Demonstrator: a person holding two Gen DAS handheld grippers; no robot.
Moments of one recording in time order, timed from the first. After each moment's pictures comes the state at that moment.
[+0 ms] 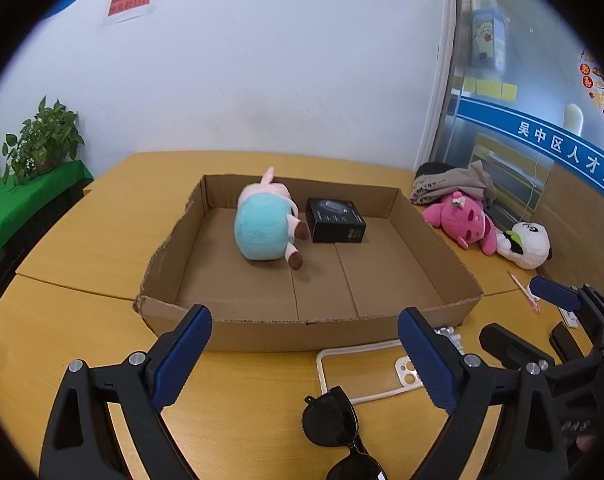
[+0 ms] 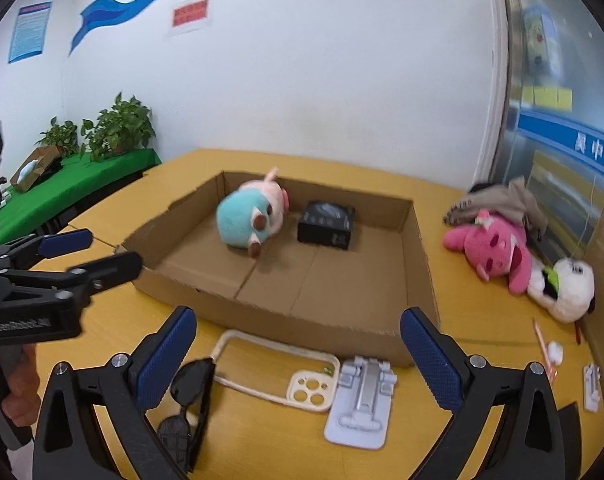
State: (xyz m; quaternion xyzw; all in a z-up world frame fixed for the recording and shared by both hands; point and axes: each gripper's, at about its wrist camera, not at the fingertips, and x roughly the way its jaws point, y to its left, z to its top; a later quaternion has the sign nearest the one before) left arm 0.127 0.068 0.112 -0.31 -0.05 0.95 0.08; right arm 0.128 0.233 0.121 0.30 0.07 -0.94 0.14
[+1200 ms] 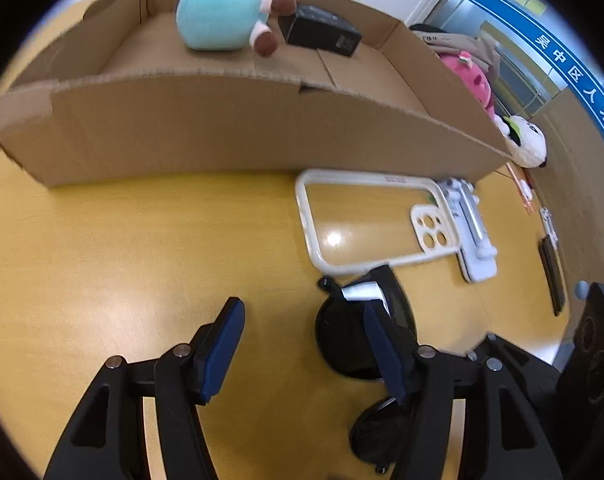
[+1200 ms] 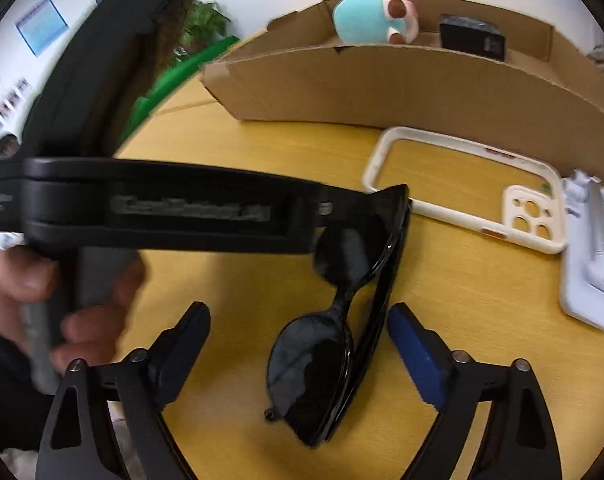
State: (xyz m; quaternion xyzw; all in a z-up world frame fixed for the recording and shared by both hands) left arm 0.086 0.072 -0.017 -0.56 -0.10 0.80 0.19; right arm 0.161 0.154 -0.009 0.49 0.03 -0.81 0.31
